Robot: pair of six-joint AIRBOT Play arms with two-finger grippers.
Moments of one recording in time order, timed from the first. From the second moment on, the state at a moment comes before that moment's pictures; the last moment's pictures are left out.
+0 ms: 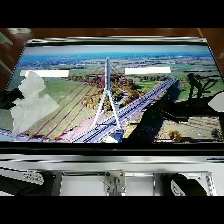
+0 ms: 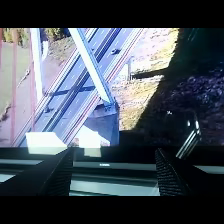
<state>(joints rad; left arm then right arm) 0.52 -1.70 1.42 1.43 -0.86 -1.68 0.01 -0.92 1.01 -1.13 1.30 1.80</state>
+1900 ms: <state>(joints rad) -0.42 -0.92 1.28 1.09 -0.78 -1.69 0.01 -0.83 1.04 -1.11 1.38 1.53</state>
